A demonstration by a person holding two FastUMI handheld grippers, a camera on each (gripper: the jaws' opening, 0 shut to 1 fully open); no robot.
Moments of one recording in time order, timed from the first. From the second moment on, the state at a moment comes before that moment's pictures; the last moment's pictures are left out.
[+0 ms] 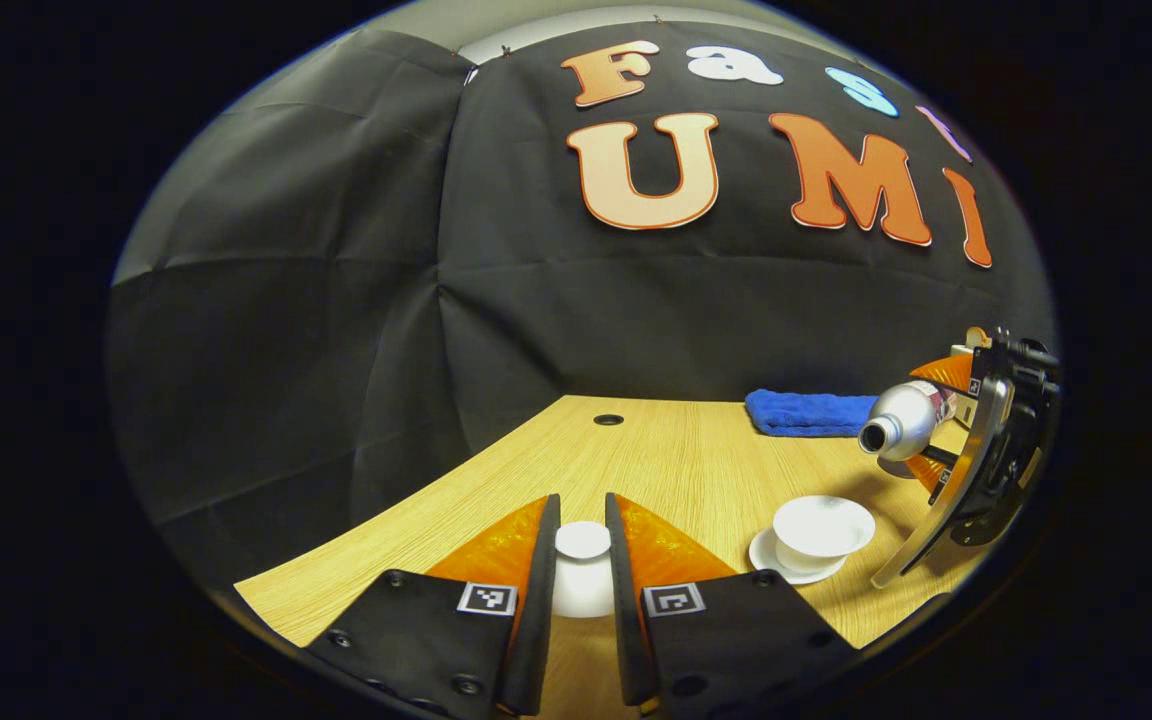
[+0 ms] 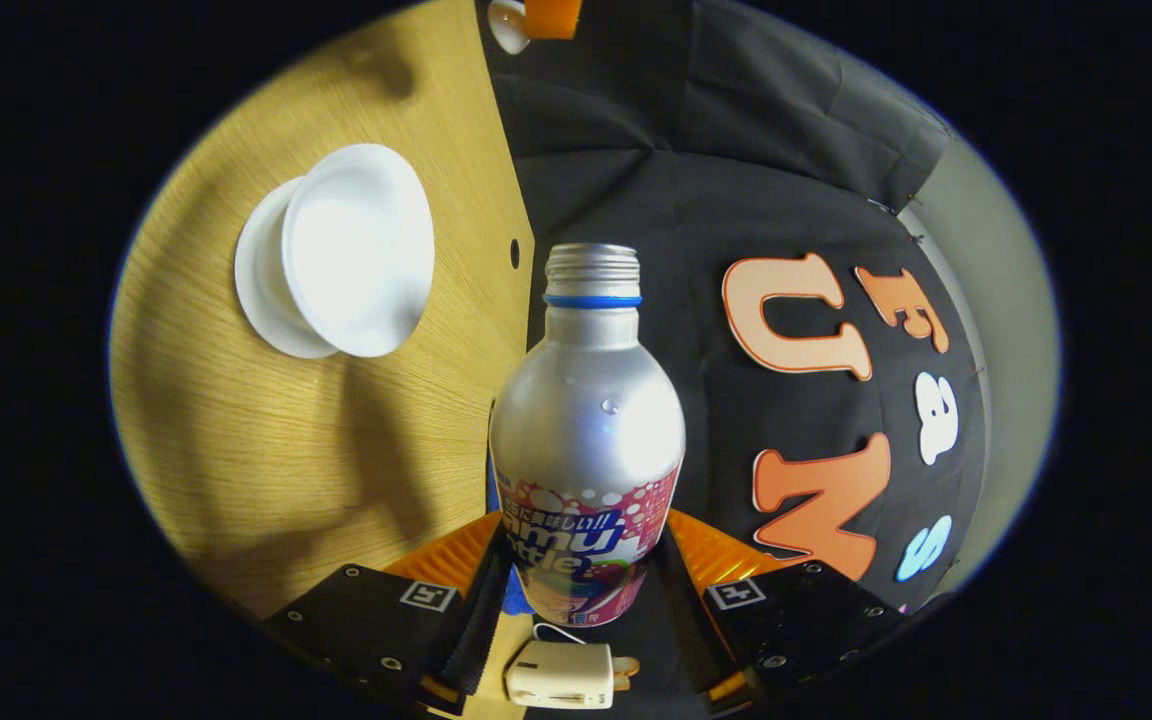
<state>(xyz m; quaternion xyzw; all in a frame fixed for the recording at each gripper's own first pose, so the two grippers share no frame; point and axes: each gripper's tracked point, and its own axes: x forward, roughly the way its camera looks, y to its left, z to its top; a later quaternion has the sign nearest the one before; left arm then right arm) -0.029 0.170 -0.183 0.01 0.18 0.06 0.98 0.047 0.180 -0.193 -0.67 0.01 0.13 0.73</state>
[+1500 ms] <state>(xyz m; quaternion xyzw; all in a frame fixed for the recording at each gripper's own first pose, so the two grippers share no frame) -0.026 0.171 -0.183 0.01 0.18 0.05 0.98 0.044 0.198 -0.178 -0.81 -0.16 0.09 0.56</state>
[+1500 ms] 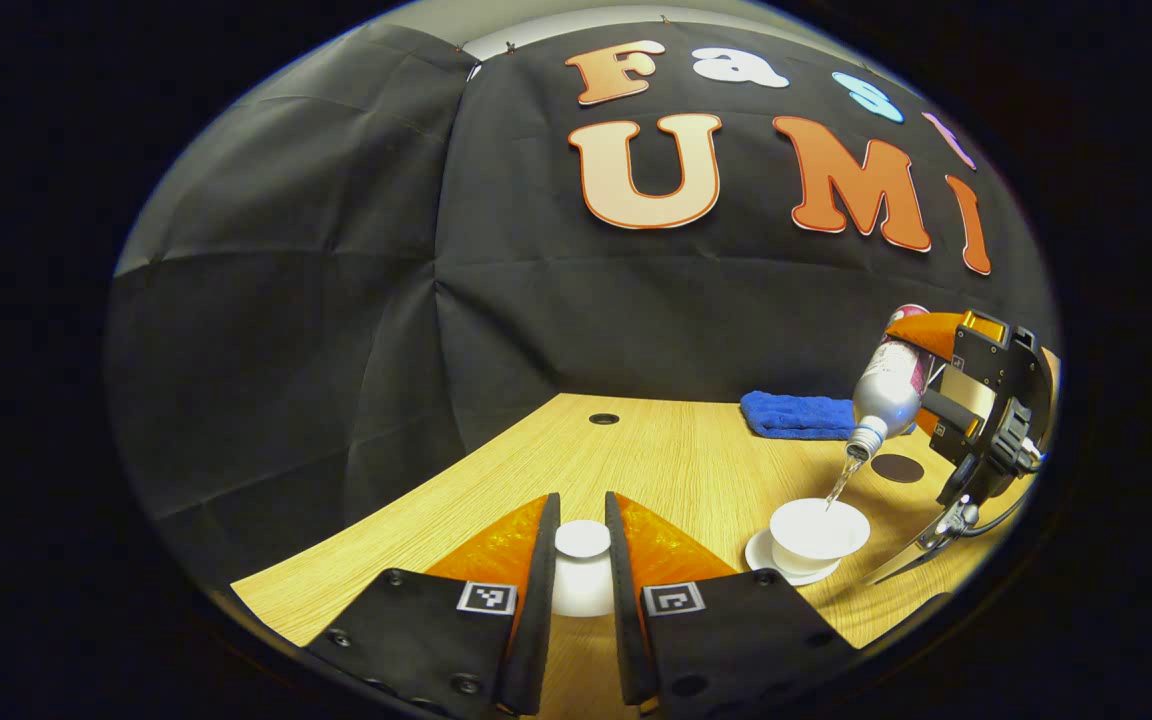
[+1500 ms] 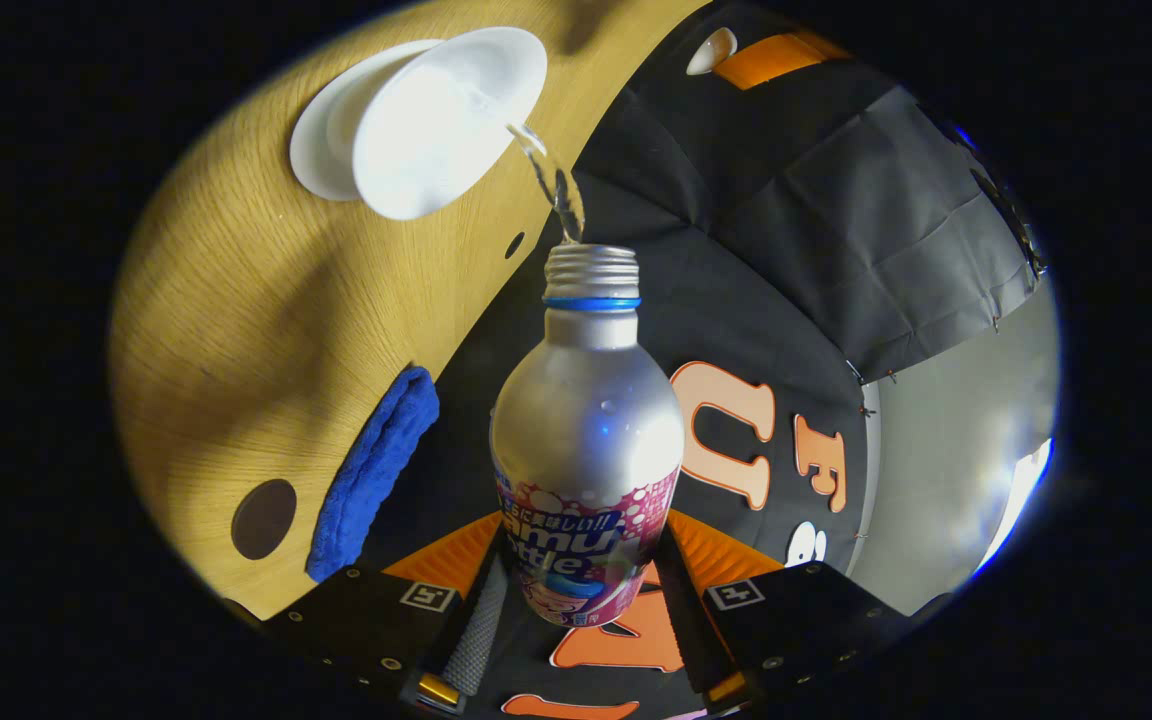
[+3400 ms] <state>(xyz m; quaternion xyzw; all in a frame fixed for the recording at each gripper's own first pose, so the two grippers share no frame) -0.004 0.087 -0.162 -0.02 0.14 -0.03 0.99 0.077 0.141 -0.213 -0.58 0.01 0.09 0.81</state>
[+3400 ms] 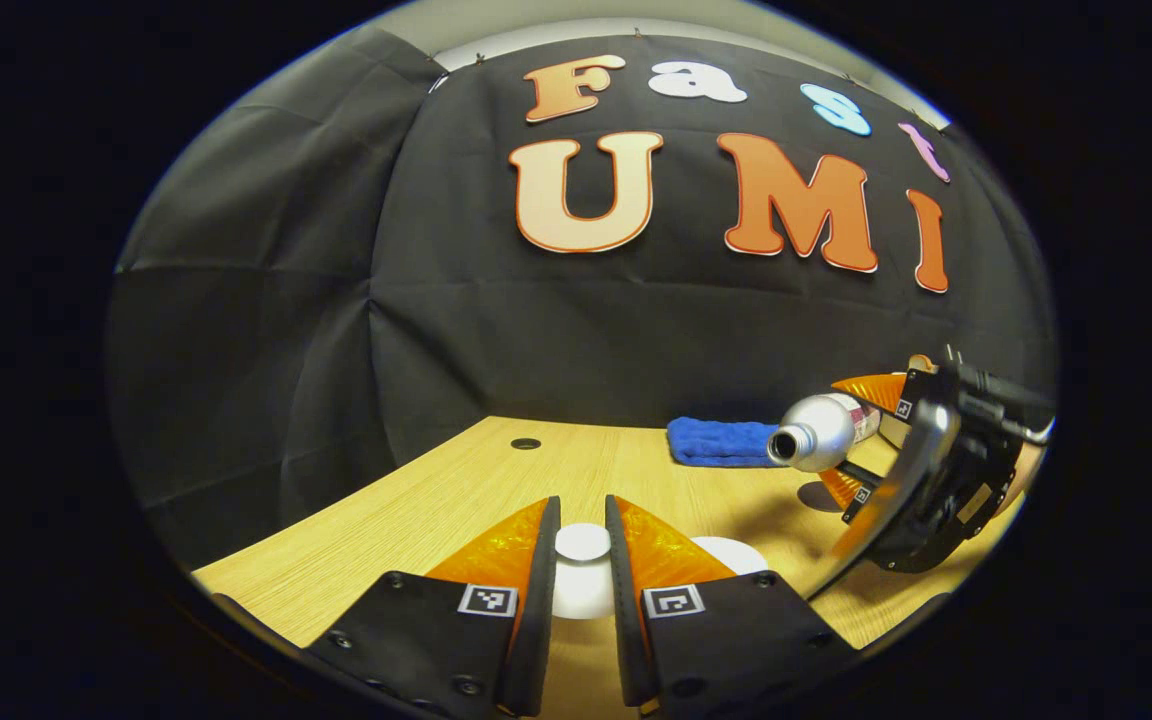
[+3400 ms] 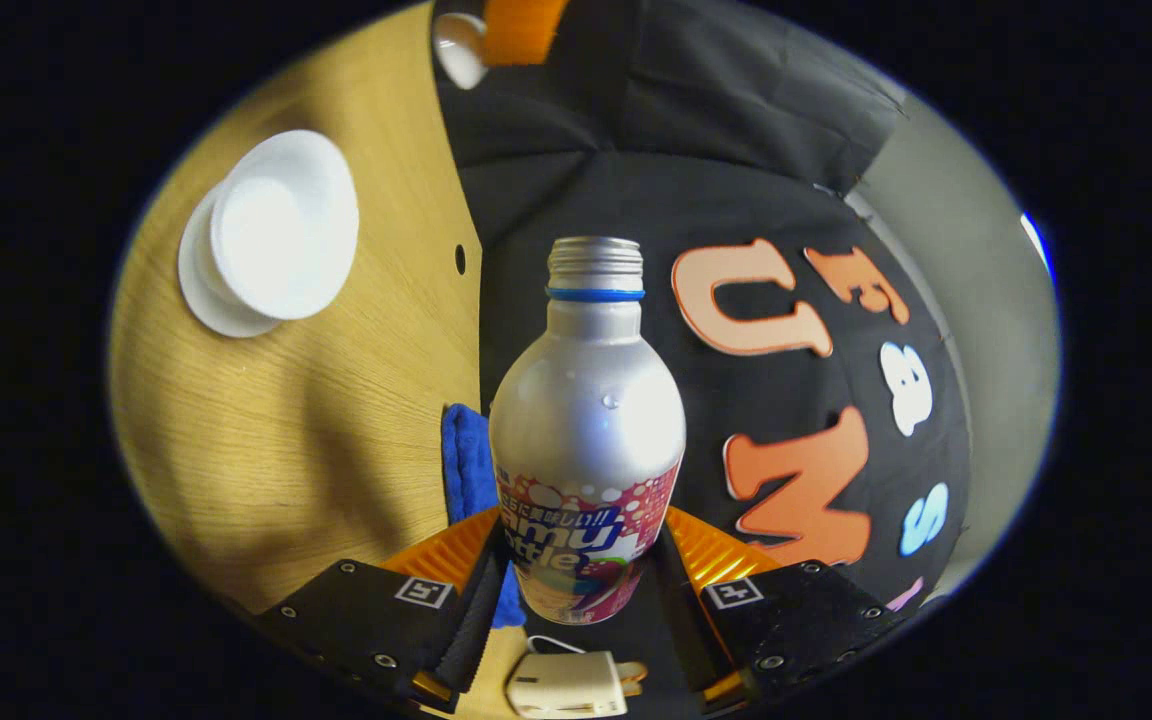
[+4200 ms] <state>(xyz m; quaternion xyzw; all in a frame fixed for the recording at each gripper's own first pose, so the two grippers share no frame) 0.010 0.009 -0.153 -0.01 0.14 -0.08 0.99 0.100 0.123 -0.264 -0.12 0.18 0.06 0.97</state>
